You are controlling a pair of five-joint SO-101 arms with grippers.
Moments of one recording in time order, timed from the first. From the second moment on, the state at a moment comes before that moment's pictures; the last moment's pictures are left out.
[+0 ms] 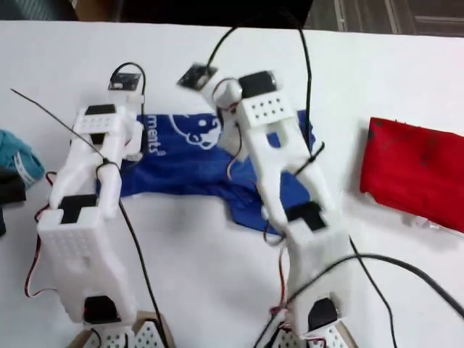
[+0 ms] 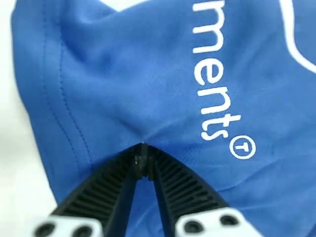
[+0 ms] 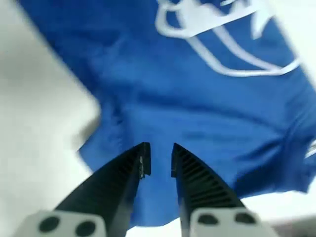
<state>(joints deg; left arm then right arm) -12.7 29.8 -1.1 61.2 -3.9 -25.5 25.2 -27.8 96.8 37.8</state>
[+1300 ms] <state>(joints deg) -12.7 29.8 -1.1 61.2 -3.9 -28.6 4.9 28.4 62.8 37.8</state>
